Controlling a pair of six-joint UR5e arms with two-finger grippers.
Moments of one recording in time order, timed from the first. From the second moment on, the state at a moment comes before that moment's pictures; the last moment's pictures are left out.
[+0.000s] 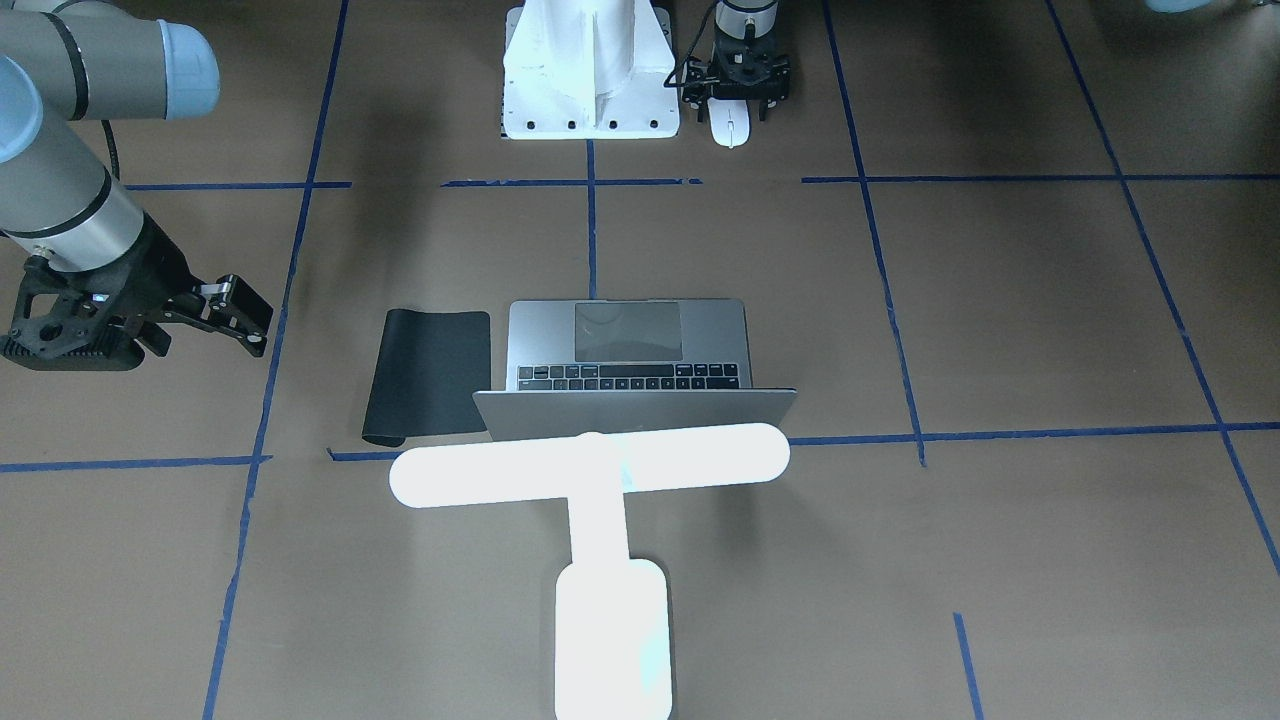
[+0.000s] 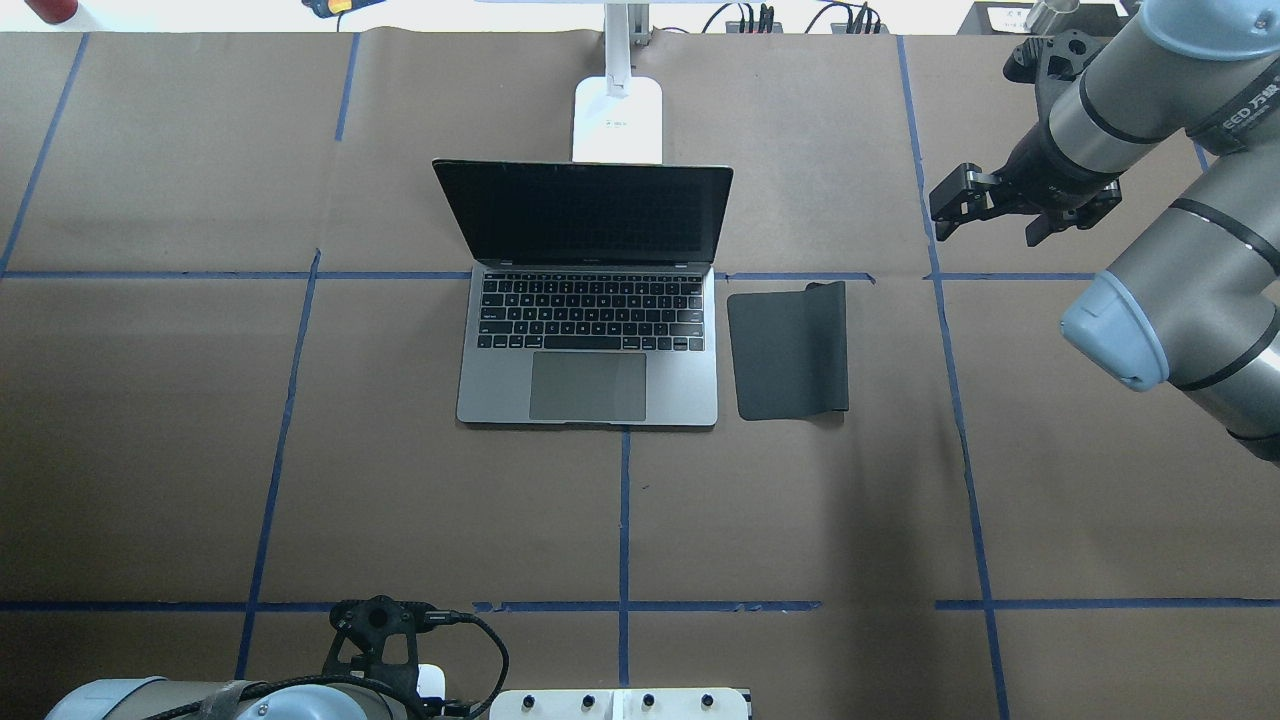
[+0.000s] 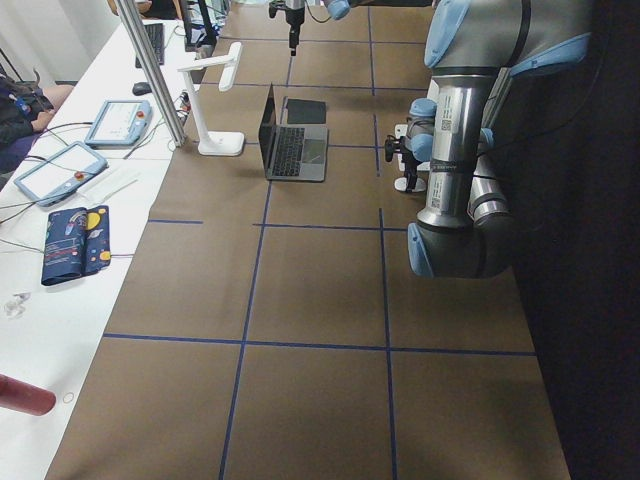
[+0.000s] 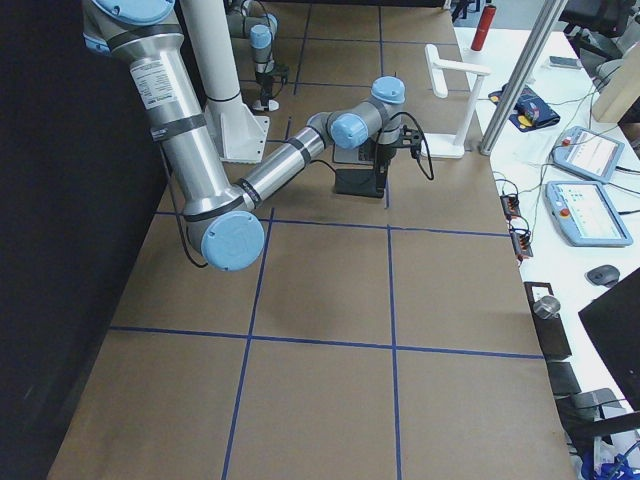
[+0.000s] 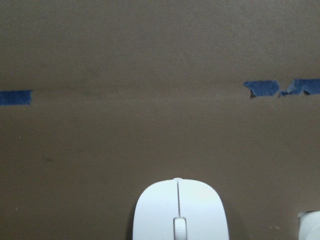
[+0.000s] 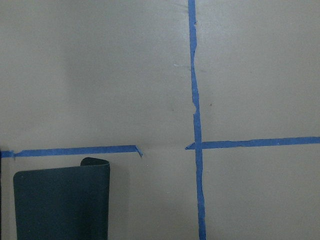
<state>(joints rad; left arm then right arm) 0.02 -1.78 -2.09 -1.60 -1.56 -1.56 0.98 -1.20 1.85 -1.64 2.15 0.86</state>
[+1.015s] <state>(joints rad) -0.14 -1.83 -2.16 -1.59 -1.60 -1.48 1.03 -1.29 1.91 -1.64 2.15 0.75</state>
